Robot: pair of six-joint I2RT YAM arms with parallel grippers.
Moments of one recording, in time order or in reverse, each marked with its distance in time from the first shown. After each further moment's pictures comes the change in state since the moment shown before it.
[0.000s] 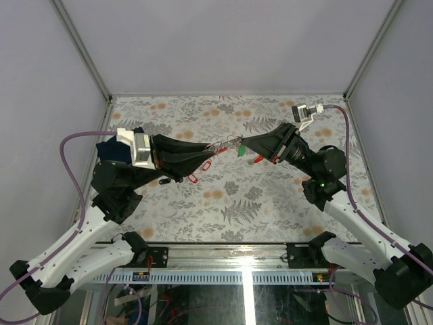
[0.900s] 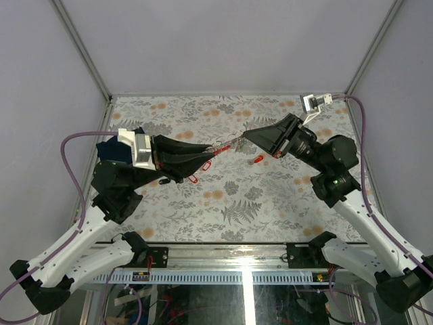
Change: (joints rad) left arm 0.000 0.002 0.000 -0.002 0.016 0.000; right arm 0.000 -0.029 0.161 -0.280 0.001 -0.222
